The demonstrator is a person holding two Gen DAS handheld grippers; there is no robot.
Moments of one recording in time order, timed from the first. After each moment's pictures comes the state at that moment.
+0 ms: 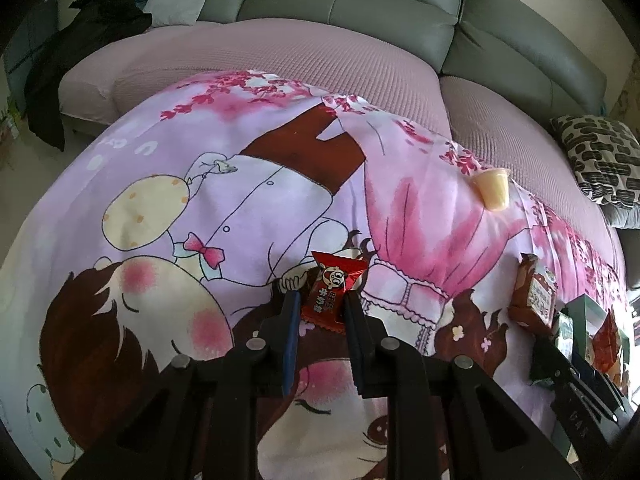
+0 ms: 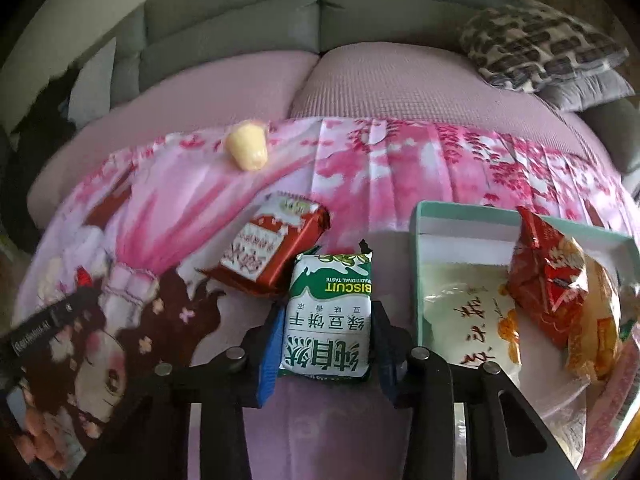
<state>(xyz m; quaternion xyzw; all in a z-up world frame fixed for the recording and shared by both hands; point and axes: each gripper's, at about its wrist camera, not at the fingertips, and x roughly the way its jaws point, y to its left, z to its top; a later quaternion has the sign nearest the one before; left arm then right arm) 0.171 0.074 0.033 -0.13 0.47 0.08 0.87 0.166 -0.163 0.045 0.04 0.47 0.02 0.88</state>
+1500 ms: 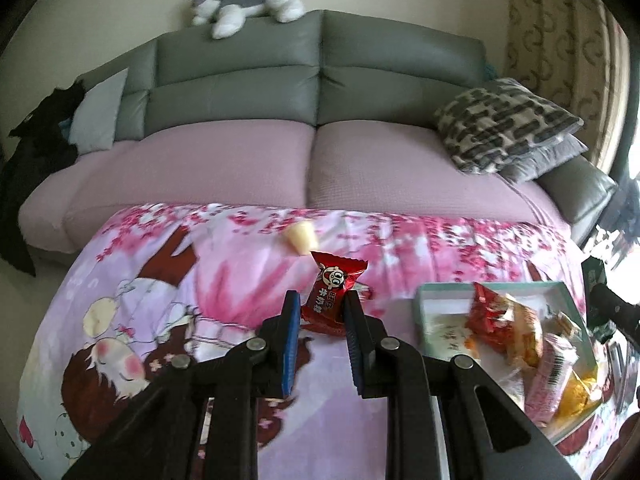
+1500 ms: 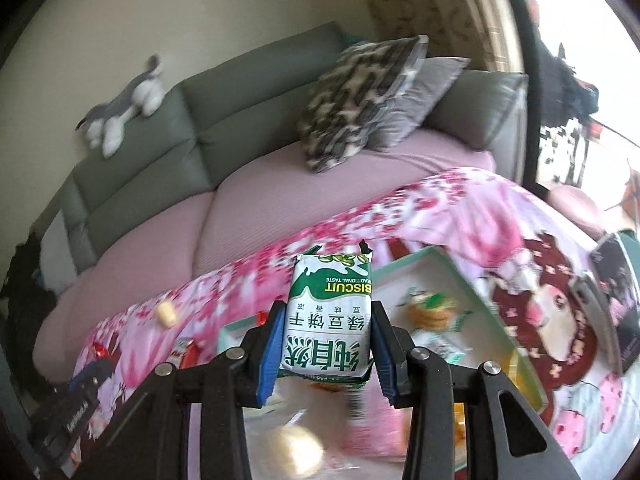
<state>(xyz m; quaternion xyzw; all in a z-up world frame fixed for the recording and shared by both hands) 0.125 -0.085 0.143 0.00 0.36 -0.04 0.93 0.056 -0.350 0.163 0.20 0.32 -0.14 0.92</state>
